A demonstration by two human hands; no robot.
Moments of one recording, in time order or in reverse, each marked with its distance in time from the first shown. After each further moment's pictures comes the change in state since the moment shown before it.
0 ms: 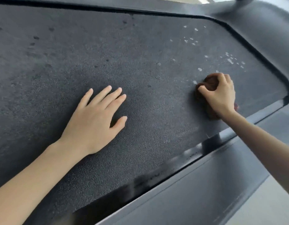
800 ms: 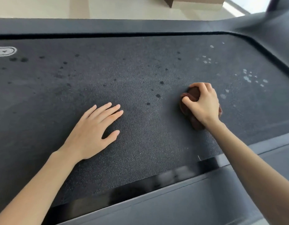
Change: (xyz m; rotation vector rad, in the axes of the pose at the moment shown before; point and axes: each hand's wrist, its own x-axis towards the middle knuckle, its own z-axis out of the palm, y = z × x) left_hand 0.000 0.005 -0.012 0.053 -0.066 -0.064; right_hand 0.023 -0.032 0.016 0.162 -0.137 -0.196
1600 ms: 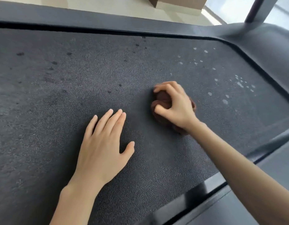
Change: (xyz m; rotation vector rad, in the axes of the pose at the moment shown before) left_hand 0.004 -0.002 0.002 -0.146 0.082 -0.141; right_hand 0.000 -0.093 0.049 0.007 -0.204 -0.302
